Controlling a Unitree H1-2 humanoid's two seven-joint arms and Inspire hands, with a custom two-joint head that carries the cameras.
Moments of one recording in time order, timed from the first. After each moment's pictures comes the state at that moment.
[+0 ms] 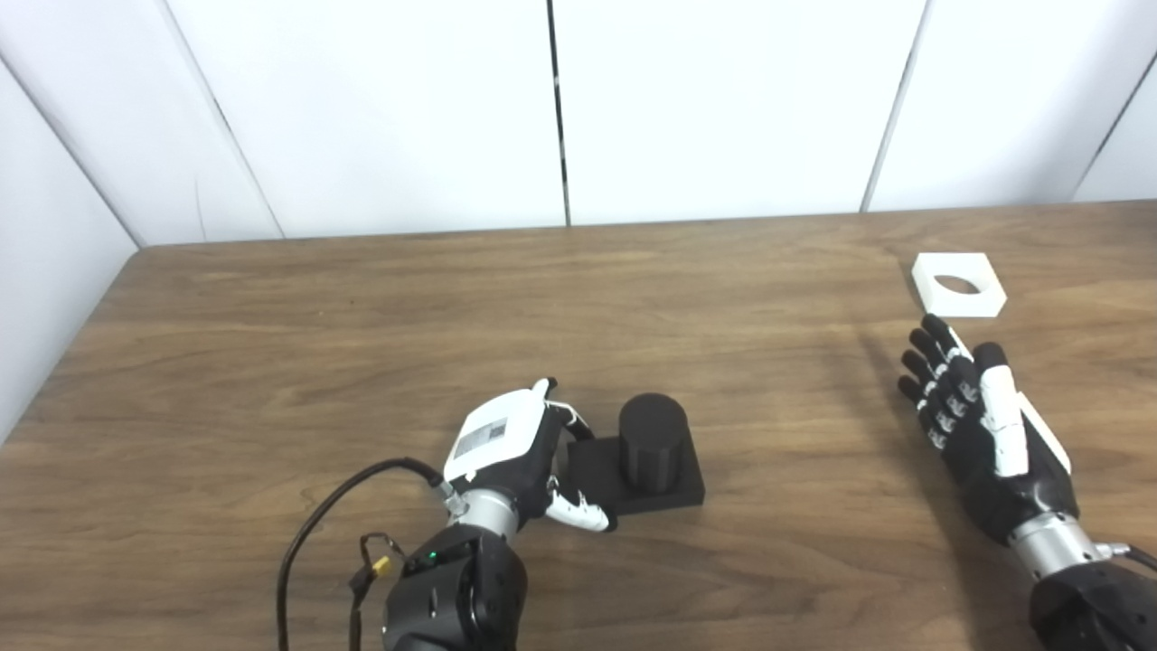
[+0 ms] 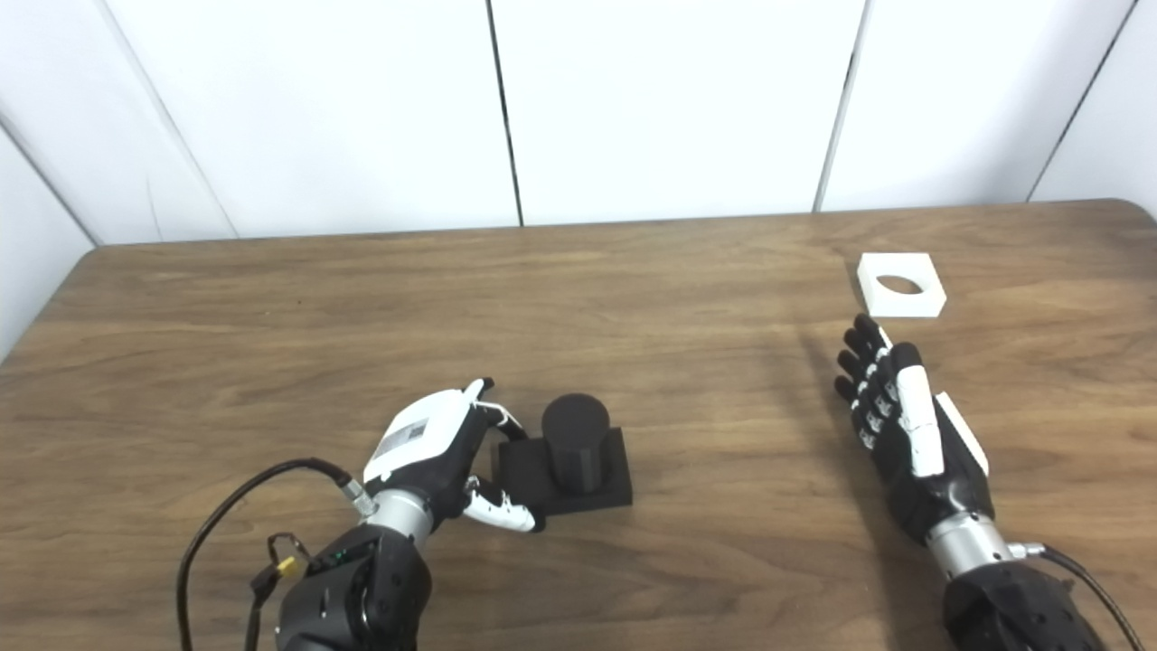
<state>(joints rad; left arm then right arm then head) -0.08 -0.14 -0.25 -0.43 1.38 0.45 -0.73 0.04 -0.27 -0.20 -0.24 0.33 0.25 0.15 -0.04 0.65</state>
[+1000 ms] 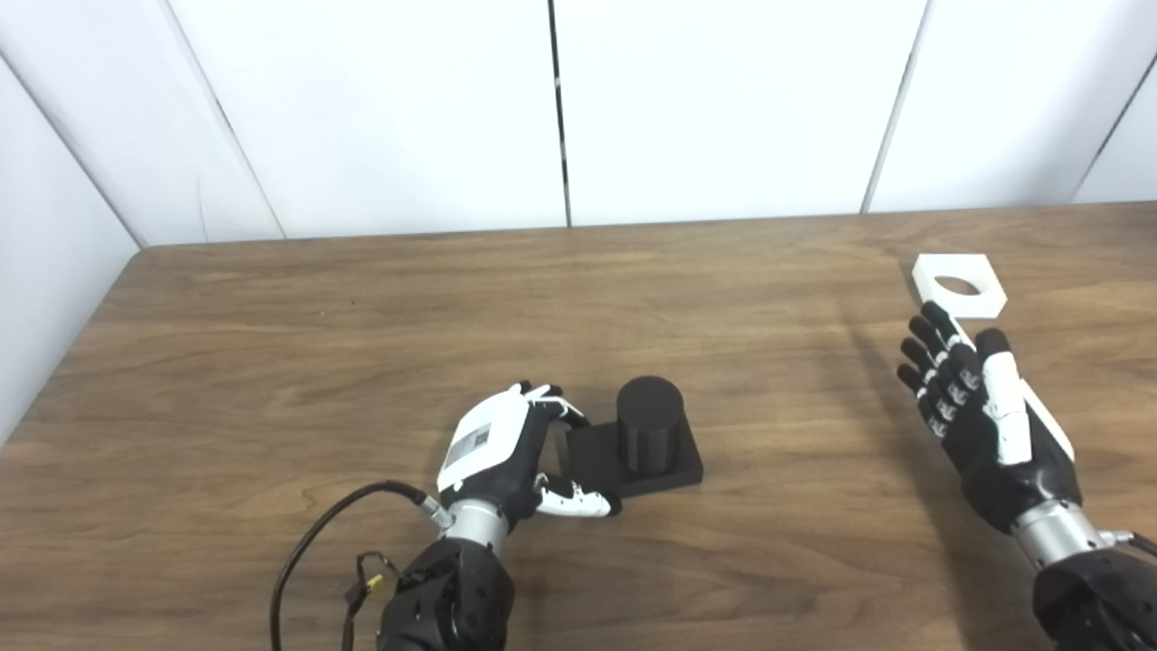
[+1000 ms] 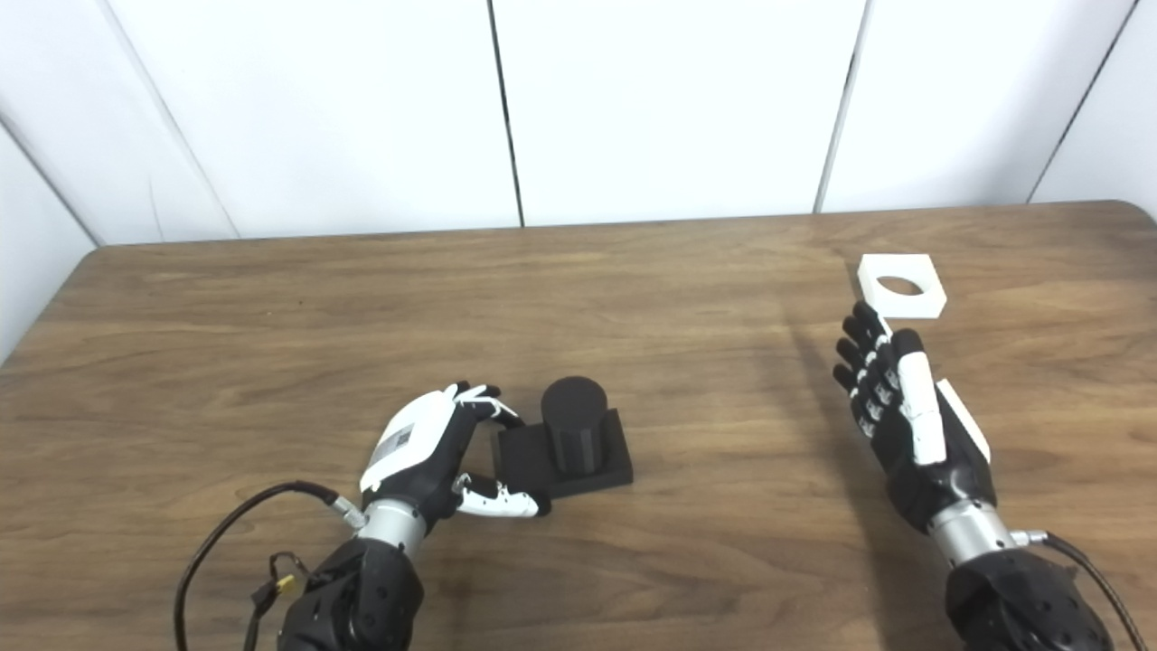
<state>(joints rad) -0.05 -0.08 -0.25 -0.34 1.11 0.45 -0.46 0.01 -0.27 -0.21 -0.27 0.34 0.29 0.15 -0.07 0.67</state>
